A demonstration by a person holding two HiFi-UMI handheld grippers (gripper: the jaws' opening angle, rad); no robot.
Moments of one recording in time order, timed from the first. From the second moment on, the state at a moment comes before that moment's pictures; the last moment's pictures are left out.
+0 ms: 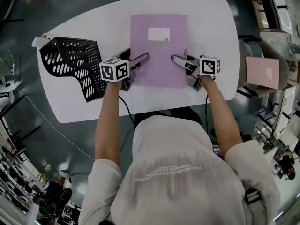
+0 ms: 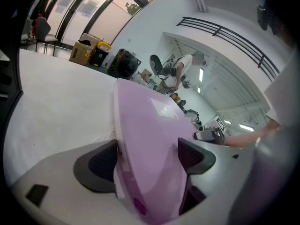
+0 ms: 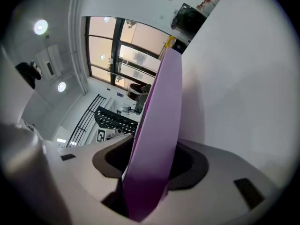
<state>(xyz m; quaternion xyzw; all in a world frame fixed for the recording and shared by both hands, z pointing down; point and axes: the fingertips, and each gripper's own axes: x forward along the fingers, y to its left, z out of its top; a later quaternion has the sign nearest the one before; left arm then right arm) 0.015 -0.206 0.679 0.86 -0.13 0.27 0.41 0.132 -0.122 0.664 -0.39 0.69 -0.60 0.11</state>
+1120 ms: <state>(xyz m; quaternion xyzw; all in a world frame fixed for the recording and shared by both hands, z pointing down) 0.049 -0.144 0.622 0.83 0.13 0.16 0.52 0.155 -0.086 0.631 -0.34 0.79 -0.49 0.13</state>
